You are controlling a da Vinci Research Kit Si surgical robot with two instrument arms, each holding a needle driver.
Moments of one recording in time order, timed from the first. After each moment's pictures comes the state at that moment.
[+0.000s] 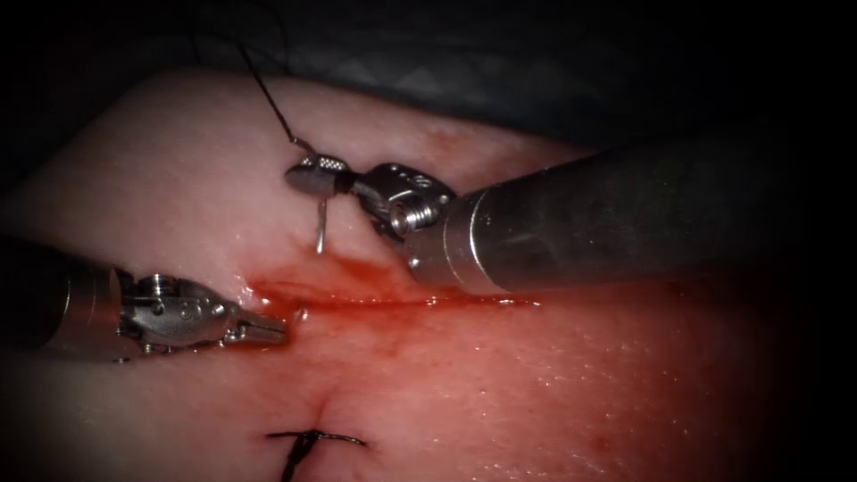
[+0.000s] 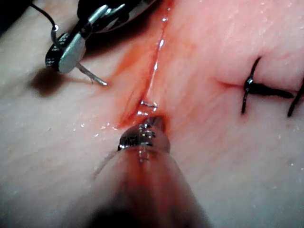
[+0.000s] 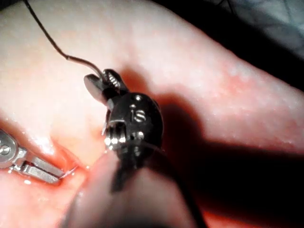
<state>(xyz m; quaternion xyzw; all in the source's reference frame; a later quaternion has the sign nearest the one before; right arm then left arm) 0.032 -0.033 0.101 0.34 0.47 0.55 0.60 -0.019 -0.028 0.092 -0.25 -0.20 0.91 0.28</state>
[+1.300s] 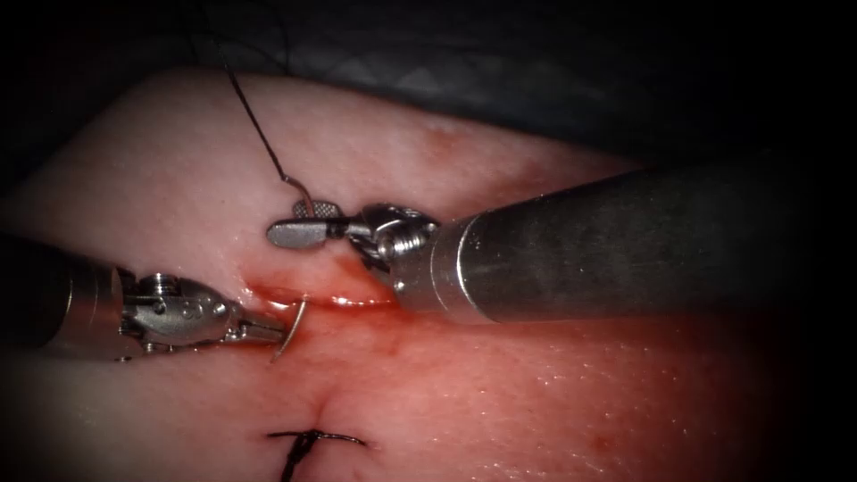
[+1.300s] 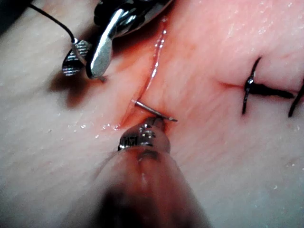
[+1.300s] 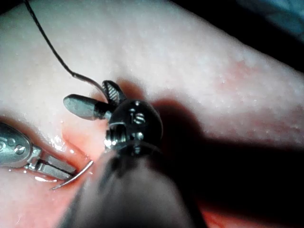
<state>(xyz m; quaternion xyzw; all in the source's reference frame) 0.032 -0.030 0.099 0.26 0.51 0.50 0.65 -0.020 -0.028 0.093 -0.25 -0.19 0.91 0.28</state>
